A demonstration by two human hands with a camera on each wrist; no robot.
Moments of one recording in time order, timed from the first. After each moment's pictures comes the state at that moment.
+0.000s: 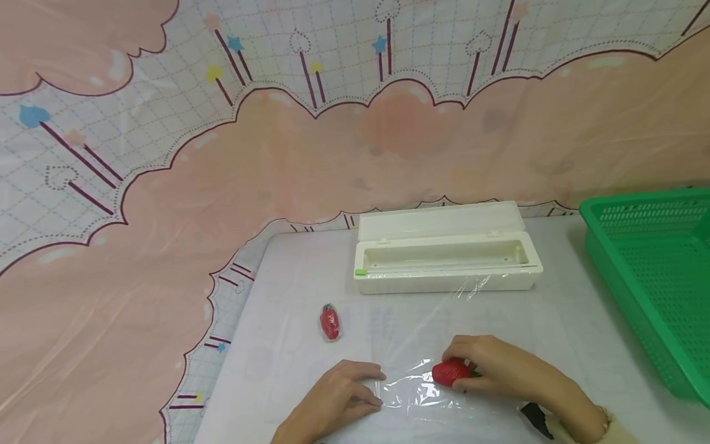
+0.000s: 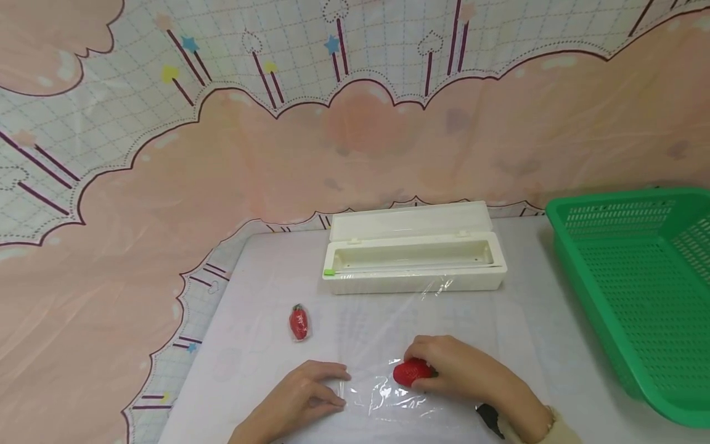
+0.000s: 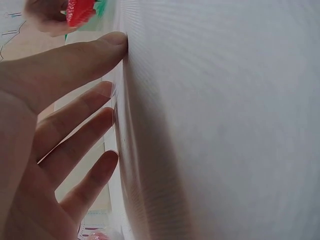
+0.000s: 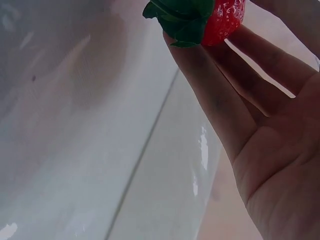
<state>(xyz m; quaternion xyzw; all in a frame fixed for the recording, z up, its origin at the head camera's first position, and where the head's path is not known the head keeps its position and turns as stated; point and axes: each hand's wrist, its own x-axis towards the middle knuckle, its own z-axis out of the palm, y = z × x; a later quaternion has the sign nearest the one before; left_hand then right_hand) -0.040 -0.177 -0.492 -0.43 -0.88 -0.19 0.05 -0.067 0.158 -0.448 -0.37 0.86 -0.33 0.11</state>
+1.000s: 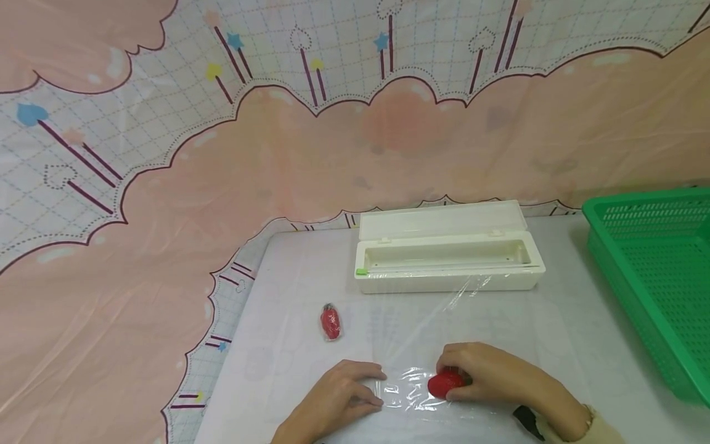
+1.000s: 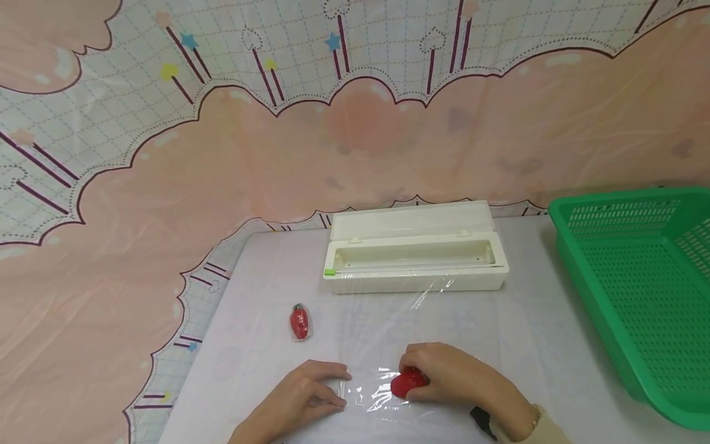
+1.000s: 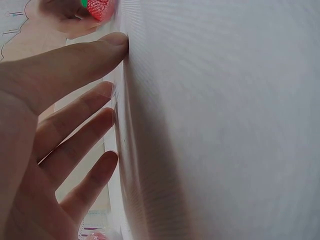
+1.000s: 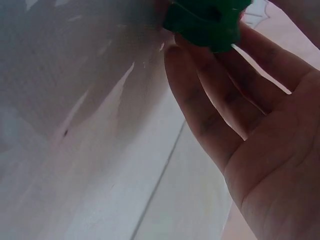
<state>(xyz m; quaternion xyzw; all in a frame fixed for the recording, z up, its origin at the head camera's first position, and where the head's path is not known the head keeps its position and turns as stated) -0.041 -0.178 -0.493 -0.42 -0.88 -0.20 0.03 -0.070 0.144 -0.464 -0.38 0.86 -0.31 0.15</state>
